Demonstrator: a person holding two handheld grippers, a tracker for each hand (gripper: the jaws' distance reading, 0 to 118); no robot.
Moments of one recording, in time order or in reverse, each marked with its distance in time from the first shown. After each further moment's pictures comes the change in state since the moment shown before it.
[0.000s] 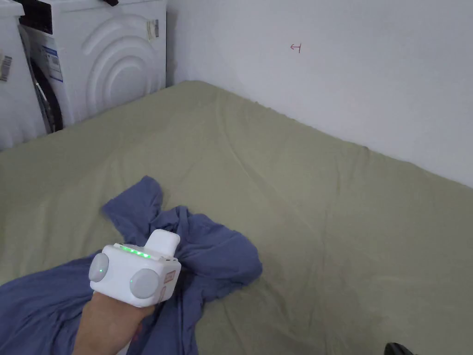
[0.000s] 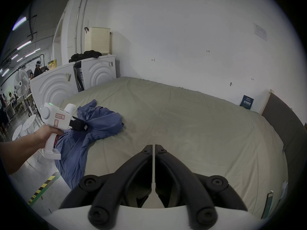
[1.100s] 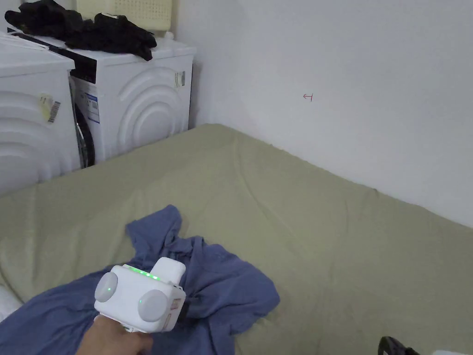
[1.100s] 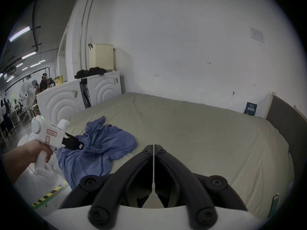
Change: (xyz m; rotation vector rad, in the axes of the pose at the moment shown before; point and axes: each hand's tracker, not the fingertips) left arm 0.012 0.001 0.048 -0.113 0.074 -0.006; right arm -0.007 0.033 0.006 0.111 0.054 -0.034
